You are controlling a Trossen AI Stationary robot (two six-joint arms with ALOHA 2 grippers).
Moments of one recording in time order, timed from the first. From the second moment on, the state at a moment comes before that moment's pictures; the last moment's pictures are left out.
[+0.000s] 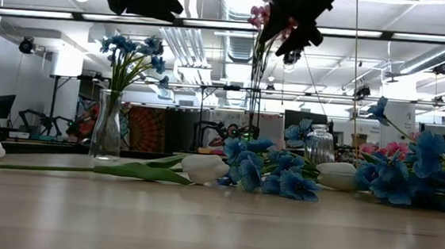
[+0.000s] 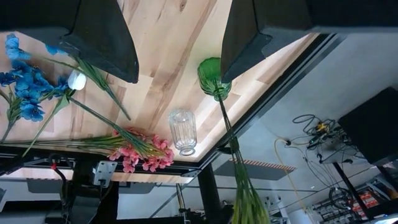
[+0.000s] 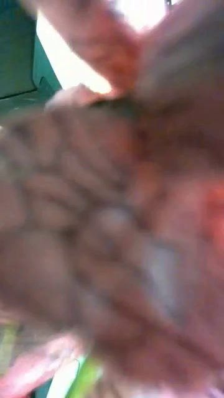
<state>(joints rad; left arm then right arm) -0.25 1.11 0.82 -0.15 -0.72 -0.17 -0.36 1.46 1.44 -0.65 0.21 0.21</state>
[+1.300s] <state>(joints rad) 0.07 1.65 0.94 0.67 -0.51 0.07 -0.36 1.38 1.45 -0.67 0.21 0.16</state>
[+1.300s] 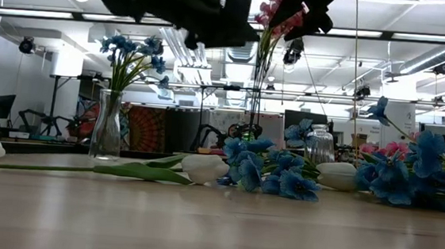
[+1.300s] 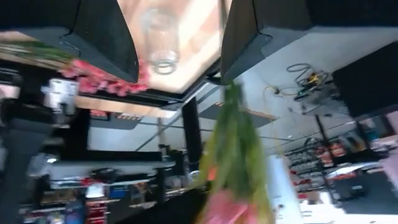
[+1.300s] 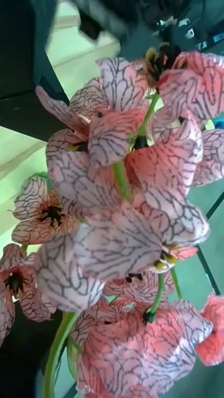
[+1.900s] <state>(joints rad) 0.20 1.80 1.01 0.78 -0.42 0.08 -0.36 1.38 1.45 -0.67 0.21 0.14</state>
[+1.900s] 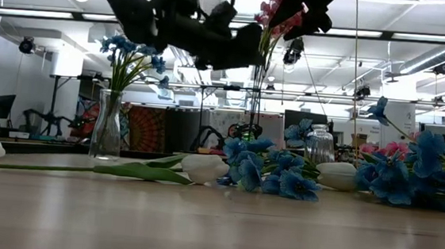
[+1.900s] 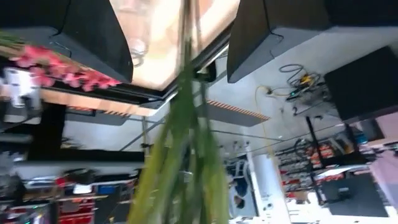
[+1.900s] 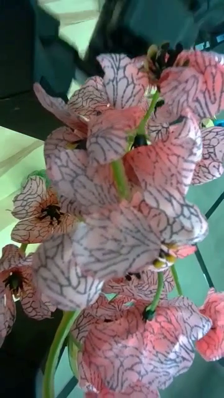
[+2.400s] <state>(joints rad) 0.22 1.87 1.06 0.78 -0.49 0.11 -0.36 1.38 1.45 -0.68 0.21 0.13</state>
